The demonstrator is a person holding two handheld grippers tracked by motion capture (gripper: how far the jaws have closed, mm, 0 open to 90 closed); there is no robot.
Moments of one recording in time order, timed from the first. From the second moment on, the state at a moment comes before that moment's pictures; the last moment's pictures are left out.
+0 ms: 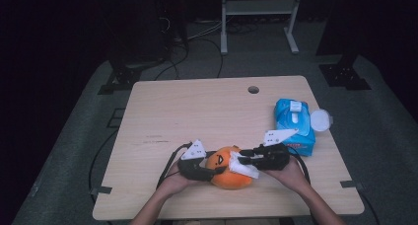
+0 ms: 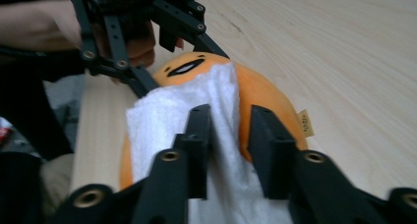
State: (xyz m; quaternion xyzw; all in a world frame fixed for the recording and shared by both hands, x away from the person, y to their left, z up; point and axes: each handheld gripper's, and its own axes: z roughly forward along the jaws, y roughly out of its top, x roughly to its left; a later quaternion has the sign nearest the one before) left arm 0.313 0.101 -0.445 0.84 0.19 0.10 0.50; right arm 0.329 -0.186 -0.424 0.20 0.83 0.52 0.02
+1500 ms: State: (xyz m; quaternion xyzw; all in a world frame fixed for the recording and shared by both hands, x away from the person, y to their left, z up) left arm 0.331 0.121 -0.455 0.79 0.28 0.07 0.54; right arm 0.299 -0.153 -0.426 0.13 0.85 0.50 0.11
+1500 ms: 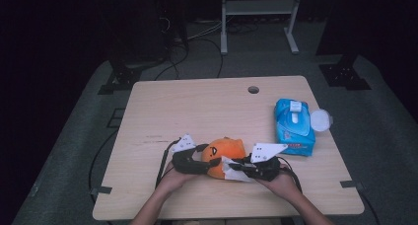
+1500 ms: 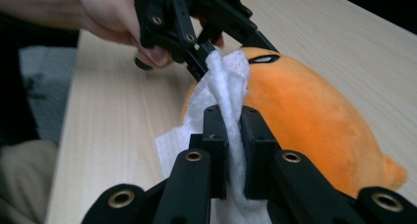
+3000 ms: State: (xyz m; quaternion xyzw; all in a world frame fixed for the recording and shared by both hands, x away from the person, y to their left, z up) left arm 0.327 0.118 -0.449 0.79 0.24 0.04 0.55; right arm 0.327 -0.186 -0.434 0.24 0.81 0.52 0.11
